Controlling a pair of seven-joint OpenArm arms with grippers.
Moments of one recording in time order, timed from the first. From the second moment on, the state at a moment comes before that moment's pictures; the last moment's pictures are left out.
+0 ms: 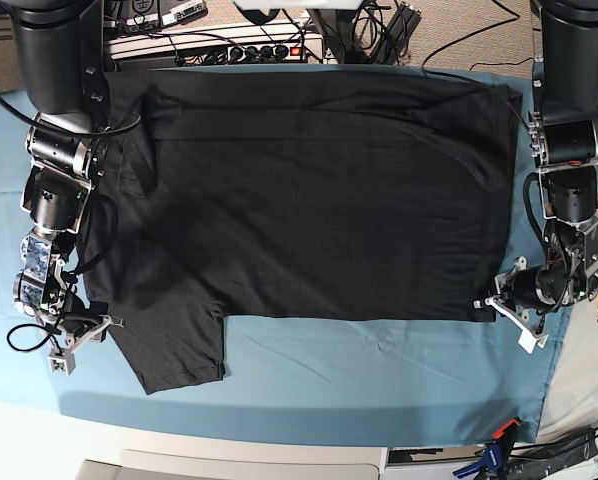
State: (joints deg) left arm -38.1 -21.5 -3.9 30.4 -36.1 -24.6 50.0; right arm 43.0 22.6 14.6 36.6 -1.9 22.1 -34.2
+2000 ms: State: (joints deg) left arm -38.0 -21.5 -3.9 30.3 -35.9 -28.7 49.8; right arm 40.5 22.5 25.0 24.8 7.6 22.0 -24.9
